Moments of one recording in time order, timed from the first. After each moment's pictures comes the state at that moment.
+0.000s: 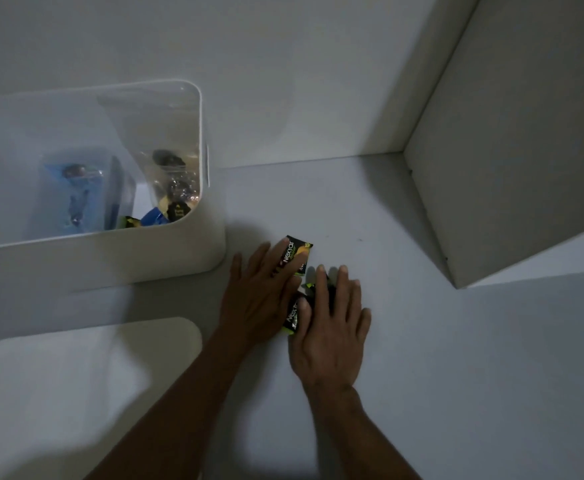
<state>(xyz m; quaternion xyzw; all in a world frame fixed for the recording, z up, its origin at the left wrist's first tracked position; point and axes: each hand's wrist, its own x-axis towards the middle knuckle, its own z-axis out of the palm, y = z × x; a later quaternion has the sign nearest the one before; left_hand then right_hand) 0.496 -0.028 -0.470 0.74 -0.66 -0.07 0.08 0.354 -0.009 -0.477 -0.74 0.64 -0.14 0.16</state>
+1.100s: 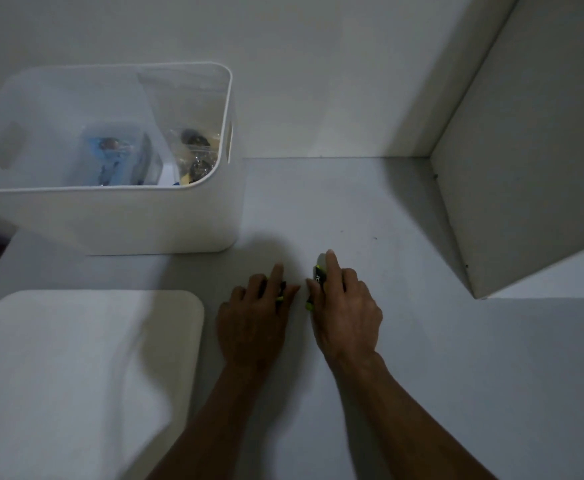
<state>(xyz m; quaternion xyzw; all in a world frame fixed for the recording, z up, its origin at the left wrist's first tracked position) 0.453 0.025 -0.486 0.84 -0.50 0.13 0.15 0.338 -0.045 -0.480 -0.82 0.53 -0.22 0.03</state>
